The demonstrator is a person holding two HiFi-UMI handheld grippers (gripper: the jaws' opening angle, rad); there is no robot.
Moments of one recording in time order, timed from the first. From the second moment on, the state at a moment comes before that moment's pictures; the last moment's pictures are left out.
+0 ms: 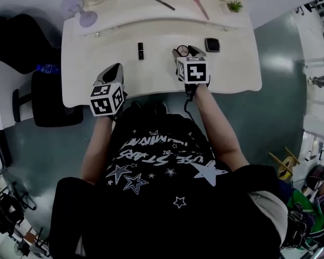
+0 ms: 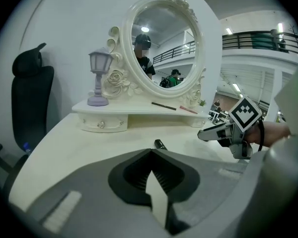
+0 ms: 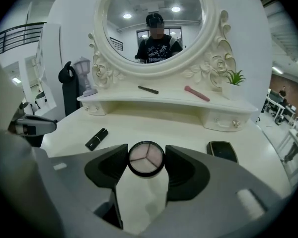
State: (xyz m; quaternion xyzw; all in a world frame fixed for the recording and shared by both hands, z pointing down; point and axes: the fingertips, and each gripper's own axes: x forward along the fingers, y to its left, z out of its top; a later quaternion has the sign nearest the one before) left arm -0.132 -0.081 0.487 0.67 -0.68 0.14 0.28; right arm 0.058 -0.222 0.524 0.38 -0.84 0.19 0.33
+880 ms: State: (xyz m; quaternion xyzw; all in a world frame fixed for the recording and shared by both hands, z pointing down) left arm -0.191 -0.079 0.500 0.69 -0.64 0.14 0.30; right arm -0.036 -0.204 0.563 0.34 -0.84 0.17 0.39
